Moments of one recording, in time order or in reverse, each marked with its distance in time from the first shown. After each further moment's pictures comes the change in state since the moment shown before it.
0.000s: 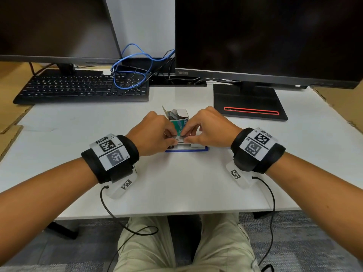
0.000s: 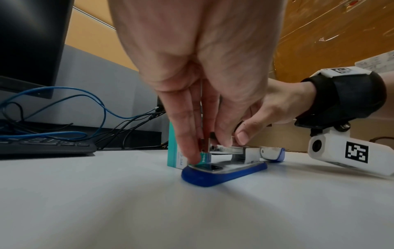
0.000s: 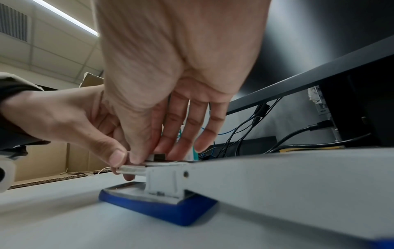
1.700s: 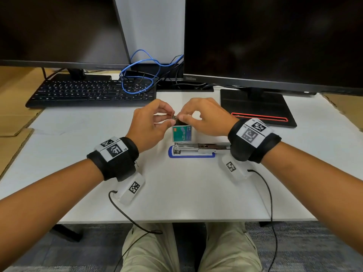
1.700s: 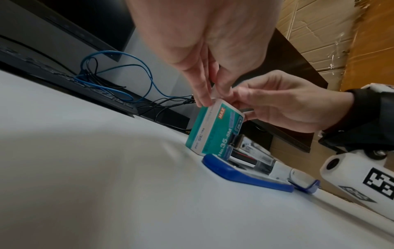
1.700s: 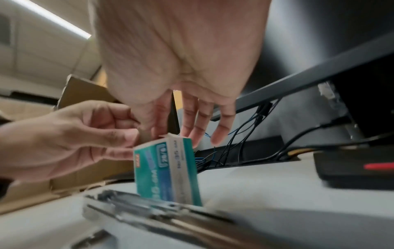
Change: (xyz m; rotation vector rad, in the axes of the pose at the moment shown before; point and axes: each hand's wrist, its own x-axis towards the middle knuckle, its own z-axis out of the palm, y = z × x) left_hand 0.014 -0.029 0.003 -0.644 0.396 -0.075; right_hand 0.039 -0.006 -0.014 0.074 0.073 0.022
